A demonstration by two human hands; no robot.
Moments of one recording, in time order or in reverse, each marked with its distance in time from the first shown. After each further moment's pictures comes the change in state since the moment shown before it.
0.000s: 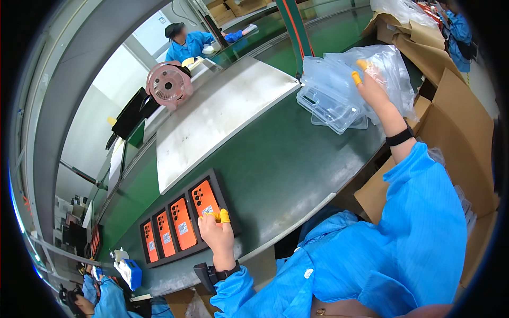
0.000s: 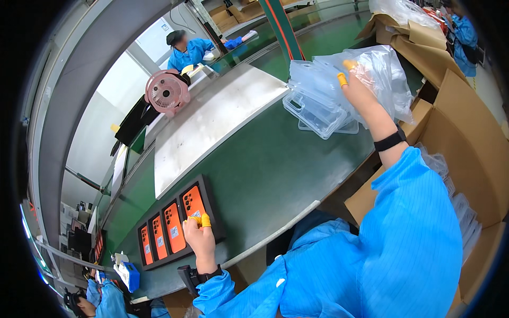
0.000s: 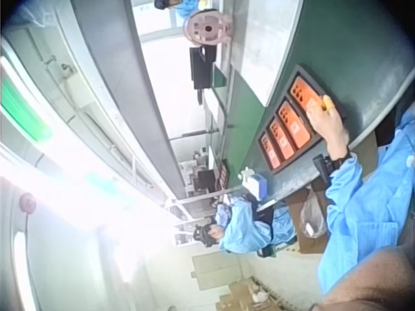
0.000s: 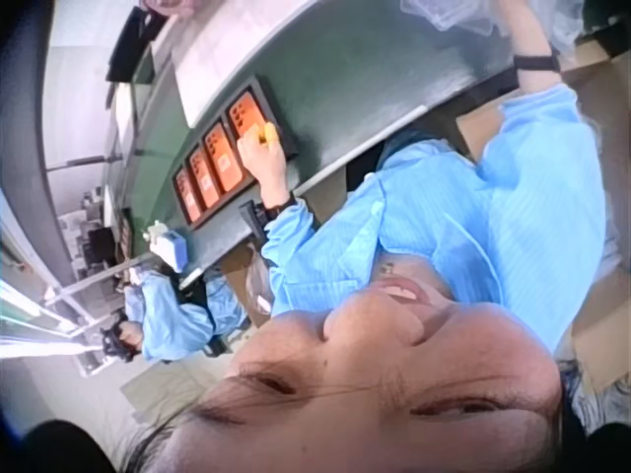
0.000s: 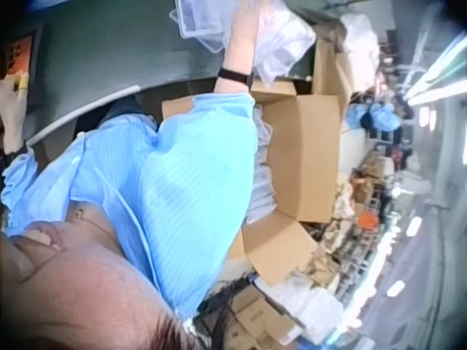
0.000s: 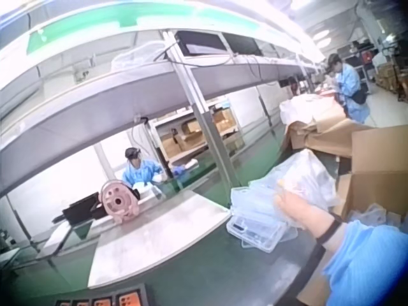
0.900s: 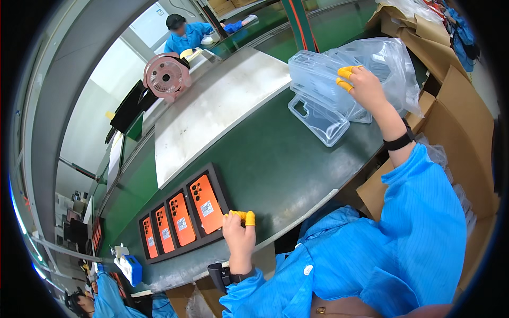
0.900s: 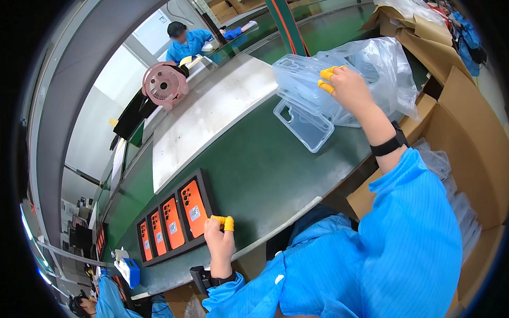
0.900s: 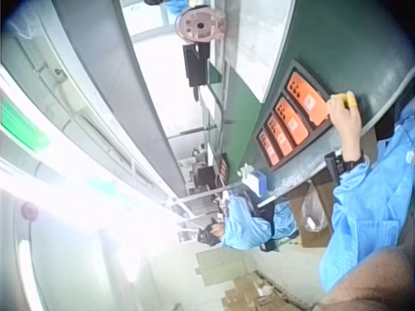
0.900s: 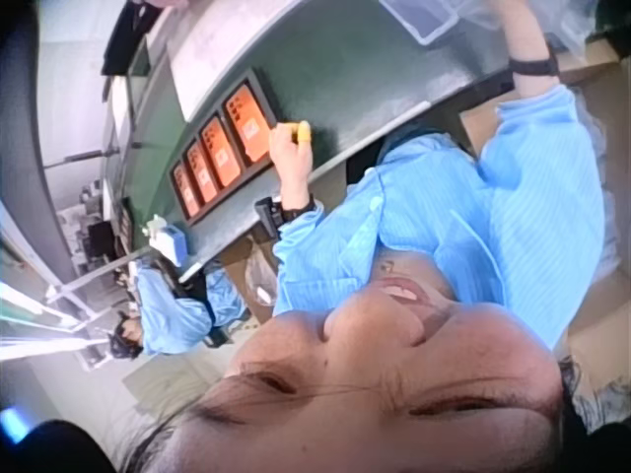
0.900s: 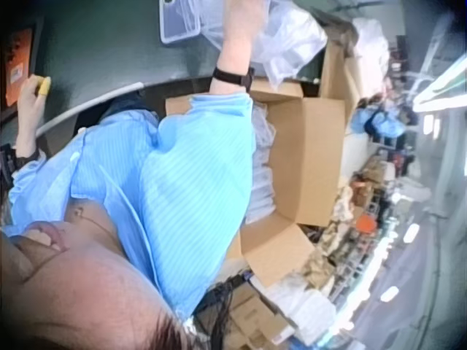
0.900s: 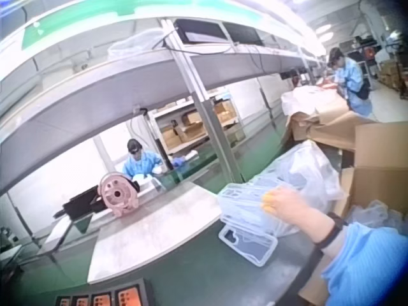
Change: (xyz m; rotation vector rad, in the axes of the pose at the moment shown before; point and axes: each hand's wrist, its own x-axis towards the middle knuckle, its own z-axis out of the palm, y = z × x) left_hand -0.023 0.031 0.007 -0.243 -0.221 -0.016; right_hand -0.009 -0.048 -0.023 -0.014 -0.070 -0.367
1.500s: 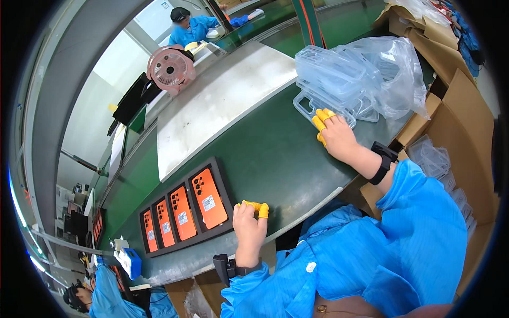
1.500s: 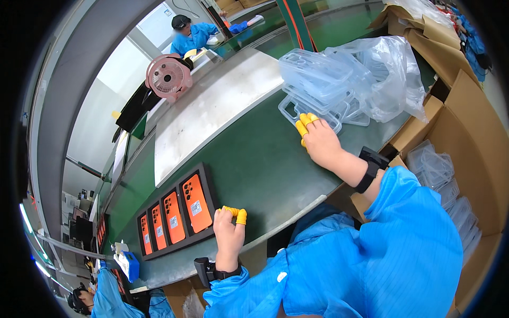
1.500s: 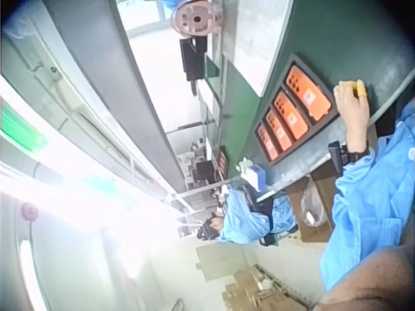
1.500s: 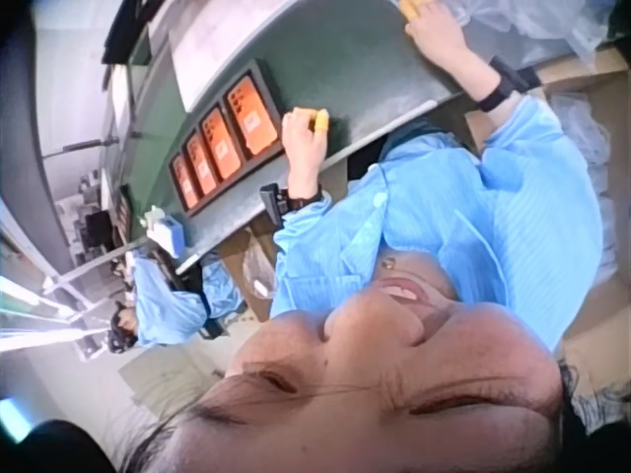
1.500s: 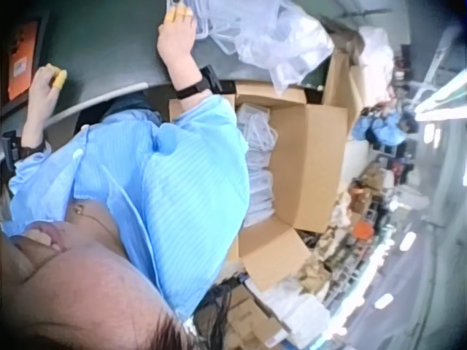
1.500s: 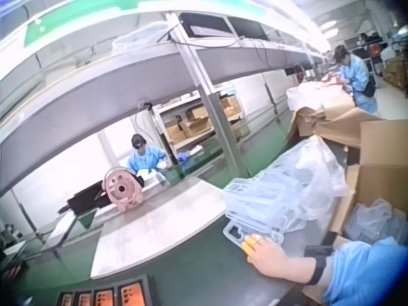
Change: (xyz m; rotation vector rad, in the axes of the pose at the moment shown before) left_hand 0.005 0.014 0.014 -0.011 -0.084 0.091; right_hand -0.074 -0.090 0.046 0.027 -0.238 -0.168
